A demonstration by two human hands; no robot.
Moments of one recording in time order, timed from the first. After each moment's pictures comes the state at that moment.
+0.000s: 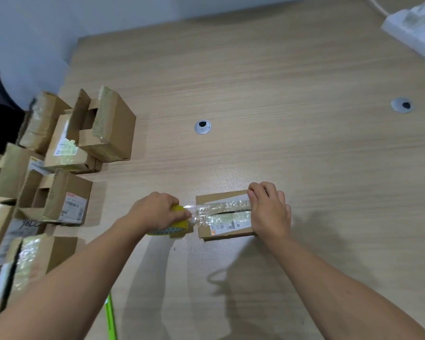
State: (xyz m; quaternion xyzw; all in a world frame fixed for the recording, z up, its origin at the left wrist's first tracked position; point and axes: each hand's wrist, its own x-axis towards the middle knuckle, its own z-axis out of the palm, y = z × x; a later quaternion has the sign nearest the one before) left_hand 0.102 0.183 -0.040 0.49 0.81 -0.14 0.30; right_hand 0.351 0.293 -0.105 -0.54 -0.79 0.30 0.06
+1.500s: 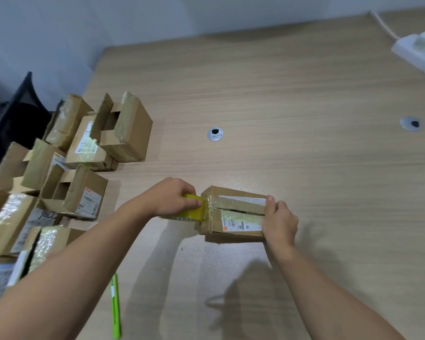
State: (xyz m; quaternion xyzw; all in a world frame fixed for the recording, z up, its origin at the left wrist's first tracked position) left_hand 0.112 0.198 0.025 0.51 0.78 0.02 0.36; right_hand 0.347 0.288 -0.091 -0.68 -0.58 0.43 0.12
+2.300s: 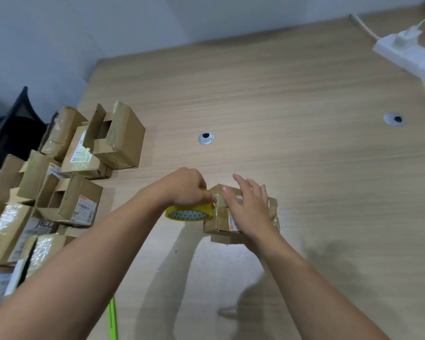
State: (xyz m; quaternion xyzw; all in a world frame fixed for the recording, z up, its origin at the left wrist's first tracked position) left_hand 0.161 0.248 0.056 0.54 0.78 -0.10 0.31; right_hand 0.329 0.283 -0.041 -0.49 -0.71 0.50 0.09
